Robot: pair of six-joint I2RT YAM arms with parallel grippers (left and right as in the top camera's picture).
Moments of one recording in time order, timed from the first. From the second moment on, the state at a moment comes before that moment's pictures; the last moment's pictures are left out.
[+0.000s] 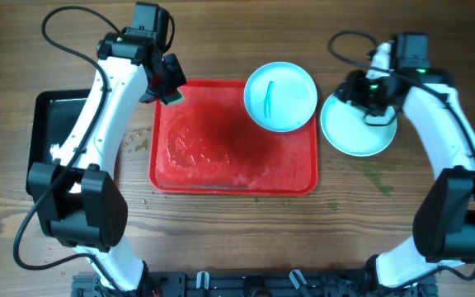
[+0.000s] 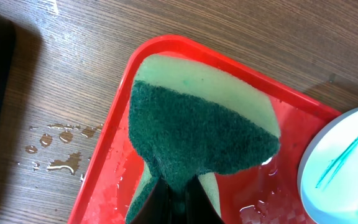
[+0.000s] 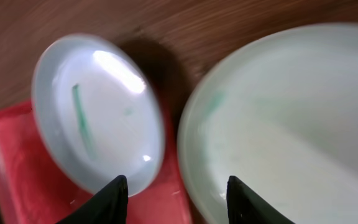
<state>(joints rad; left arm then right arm) -0.18 1.88 1.68 -1.05 -0.04 -0.55 -0.03 1.77 1.31 -0.72 -0.35 0.35</state>
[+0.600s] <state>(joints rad) -0.18 1.88 1.68 -1.05 -0.04 -0.55 0.25 1.97 1.31 -0.72 -0.09 0.53</state>
